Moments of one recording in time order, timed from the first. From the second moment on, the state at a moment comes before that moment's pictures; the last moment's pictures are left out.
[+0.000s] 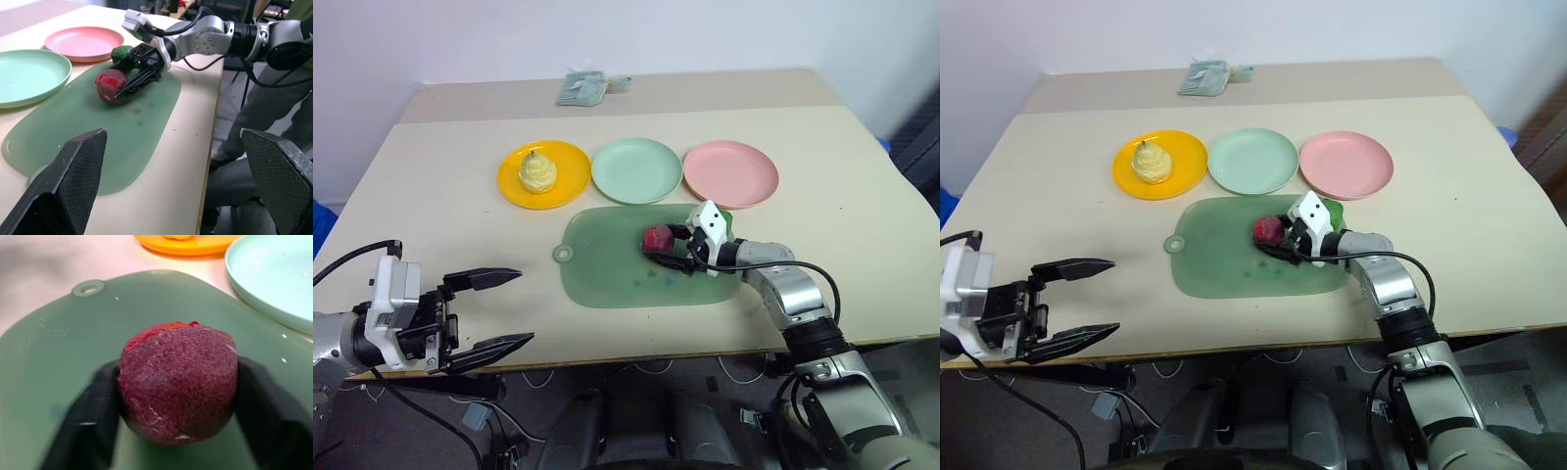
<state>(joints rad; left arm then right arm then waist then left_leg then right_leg) 0.27 0.85 0.52 -0.54 -0.84 0.39 -1.22 -0.53 -0.41 0.17 0.24 0.25 0.27 0.90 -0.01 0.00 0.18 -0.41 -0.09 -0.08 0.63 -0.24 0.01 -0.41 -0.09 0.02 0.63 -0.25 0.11</state>
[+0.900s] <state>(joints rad) -0.07 0.66 0.21 -0.70 -0.78 0.57 -0.61 -1.12 -0.42 -0.08 1.22 0.15 -0.07 0.61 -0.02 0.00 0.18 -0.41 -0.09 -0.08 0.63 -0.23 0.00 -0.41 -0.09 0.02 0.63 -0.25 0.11</state>
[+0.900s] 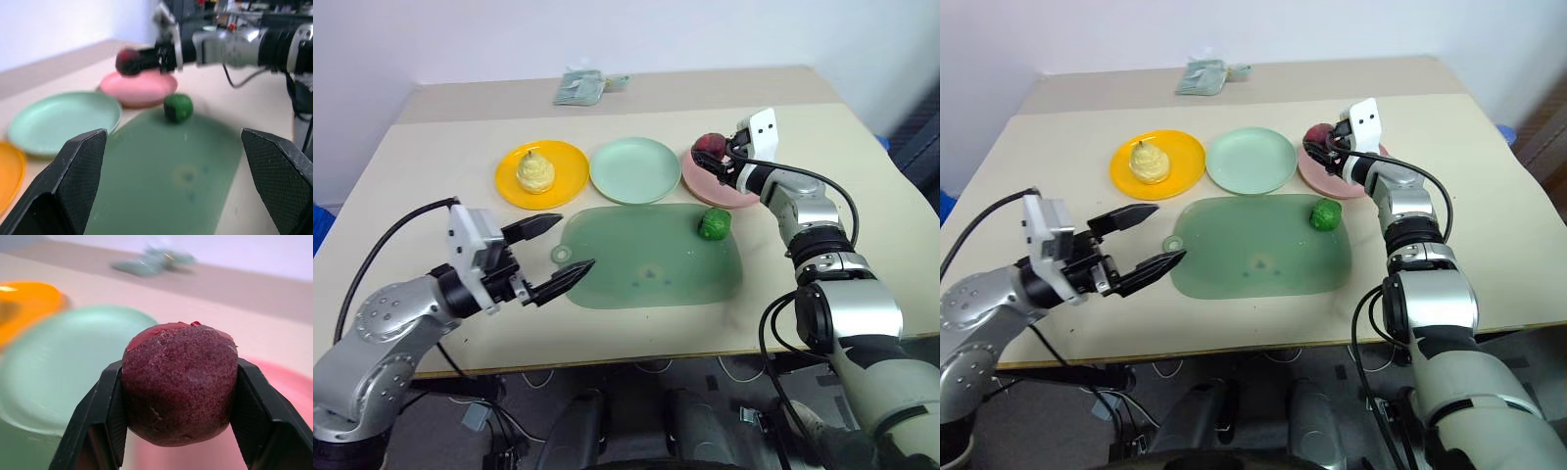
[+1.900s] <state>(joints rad) 0.06 0.63 0.16 -0.68 -0.78 0.50 -0.71 -0.99 -0.46 -0.20 0.95 0.18 -0.03 0.76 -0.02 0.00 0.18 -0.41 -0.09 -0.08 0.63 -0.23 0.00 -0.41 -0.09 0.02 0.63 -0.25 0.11</state>
